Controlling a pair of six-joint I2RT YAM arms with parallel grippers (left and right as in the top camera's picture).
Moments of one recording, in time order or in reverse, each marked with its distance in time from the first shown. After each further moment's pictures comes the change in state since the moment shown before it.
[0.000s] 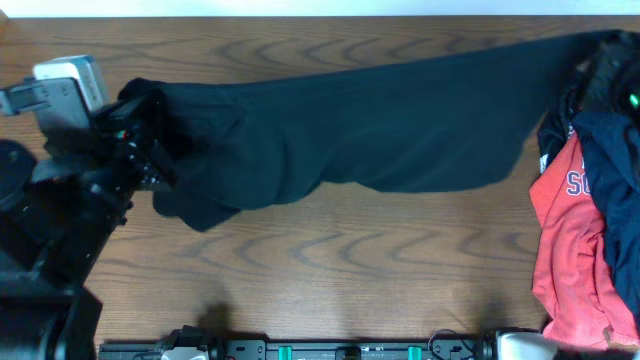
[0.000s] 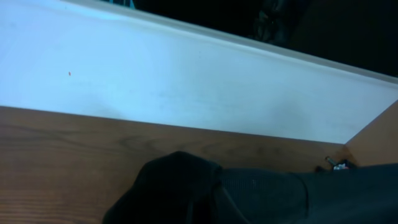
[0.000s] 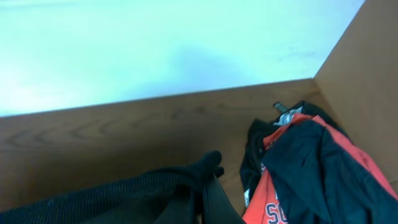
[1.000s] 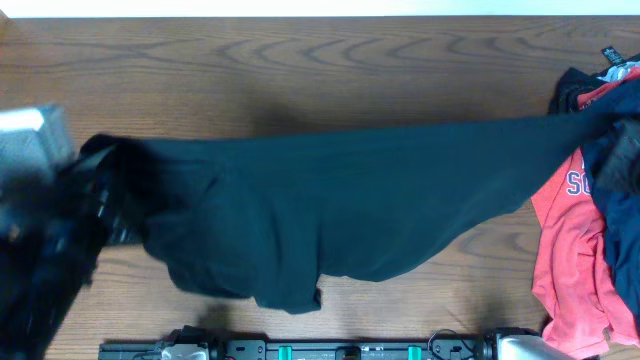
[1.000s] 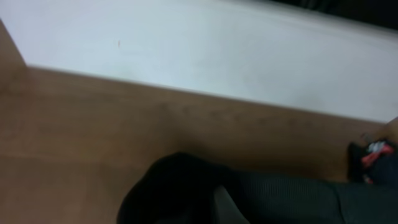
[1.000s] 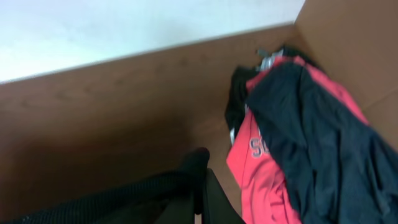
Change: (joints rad) left arm -0.005 0.106 0.372 -0.467 -0.139 0.054; right arm 0.000 -0.056 0.020 -0.294 0.049 0.097
